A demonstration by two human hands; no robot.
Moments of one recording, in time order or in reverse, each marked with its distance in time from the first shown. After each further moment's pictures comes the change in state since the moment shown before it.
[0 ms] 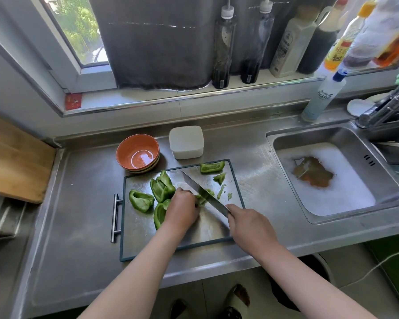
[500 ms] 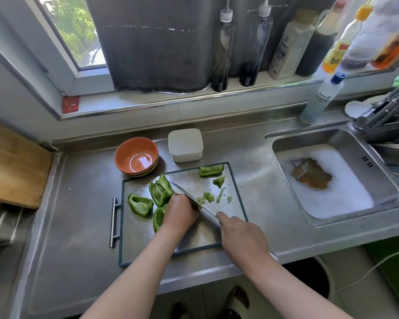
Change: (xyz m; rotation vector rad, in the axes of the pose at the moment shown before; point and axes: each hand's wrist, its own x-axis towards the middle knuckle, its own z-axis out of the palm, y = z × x) left_hand 0.005 -0.002 0.001 -0.138 0.025 -0.138; right_hand -0.009 -0.022 0.018 -0.244 0.040 -0.047
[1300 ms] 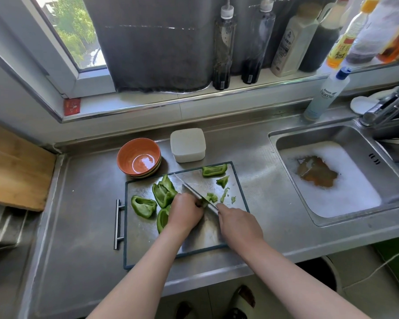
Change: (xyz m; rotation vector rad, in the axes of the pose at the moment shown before) left_hand 0.005 0.005 -0.004 -0.074 -0.061 -0.080; right_hand 0.038 -0.002 0.006 0.105 -0.076 0.051
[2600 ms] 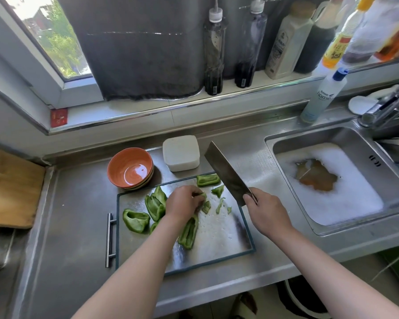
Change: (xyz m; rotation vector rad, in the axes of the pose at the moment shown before) left_hand 0.052 0.021 -0.011 0.010 0.009 0.096; right_hand 0.030 0.072 -0.052 0.480 0.091 0.280
